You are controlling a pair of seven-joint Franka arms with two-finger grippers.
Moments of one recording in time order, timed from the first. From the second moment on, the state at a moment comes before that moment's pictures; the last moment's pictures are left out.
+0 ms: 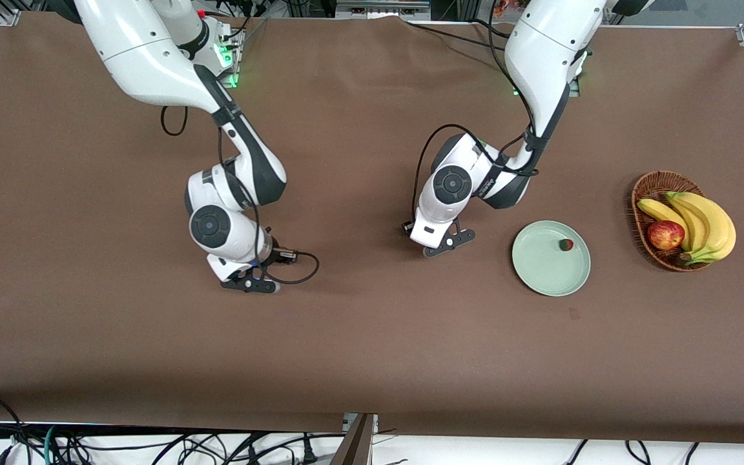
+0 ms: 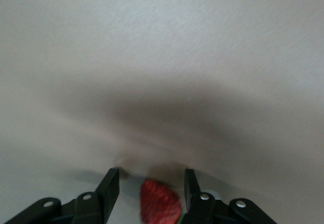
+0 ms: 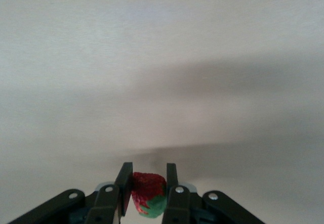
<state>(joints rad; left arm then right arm) -0.53 0.68 -0.10 -1.76 -0.08 2.34 -0.97 0.34 0.73 0.10 -1.57 0.07 2.28 0.51</state>
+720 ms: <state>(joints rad) -0.52 0.65 -0.09 -1.75 -0.08 2.31 -0.91 0.41 0.78 0.11 -1.49 0.07 2.29 0.64</state>
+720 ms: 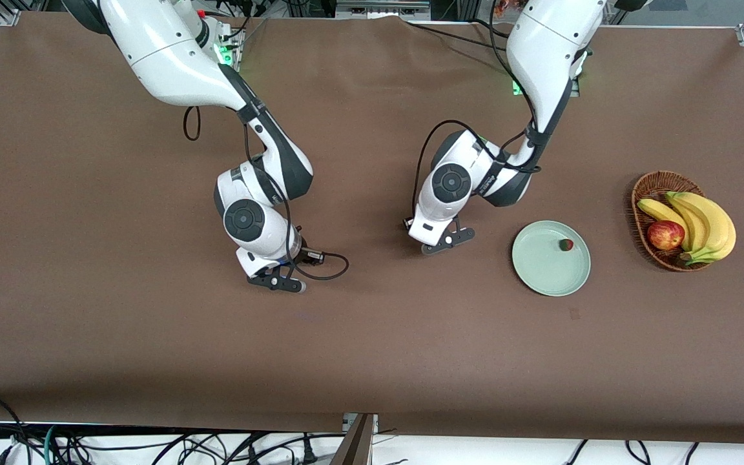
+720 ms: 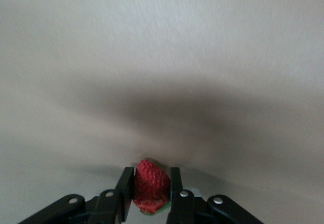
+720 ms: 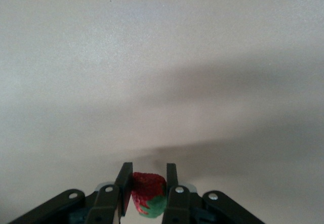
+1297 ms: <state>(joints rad) -0.25 0.50 -0.08 -1.74 -0.08 2.06 -0.30 0.55 0.85 0.13 -1.35 0.07 2.34 0.89</state>
